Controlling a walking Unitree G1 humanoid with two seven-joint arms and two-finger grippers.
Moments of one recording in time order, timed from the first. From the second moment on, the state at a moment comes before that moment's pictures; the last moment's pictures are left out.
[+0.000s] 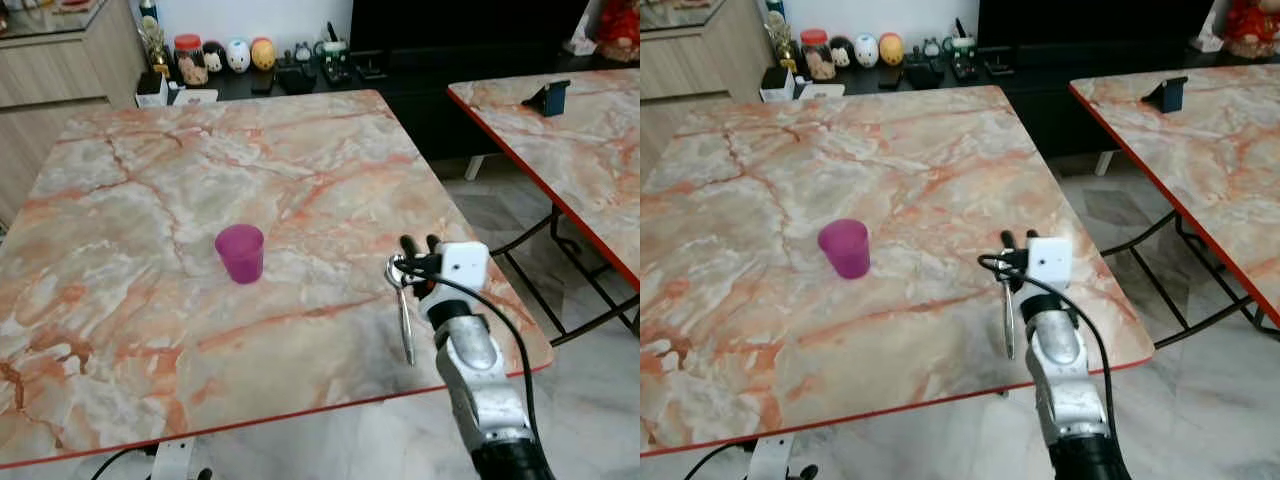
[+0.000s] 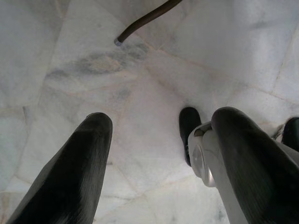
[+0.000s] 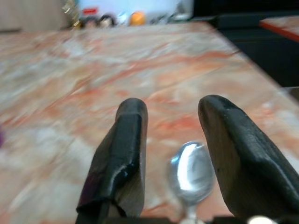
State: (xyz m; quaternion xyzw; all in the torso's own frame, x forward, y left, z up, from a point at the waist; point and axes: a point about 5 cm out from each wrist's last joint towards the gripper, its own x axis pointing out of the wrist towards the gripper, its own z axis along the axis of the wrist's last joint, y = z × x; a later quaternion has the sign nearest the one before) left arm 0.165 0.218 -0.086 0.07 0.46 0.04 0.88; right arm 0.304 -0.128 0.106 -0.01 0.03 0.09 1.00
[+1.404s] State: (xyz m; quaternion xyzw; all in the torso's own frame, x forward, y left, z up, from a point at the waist) left arm 0.165 0.218 -0.086 0.07 0.46 0.04 0.88; right arm 0.302 -0.134 0.070 0.02 0.22 0.03 0.98
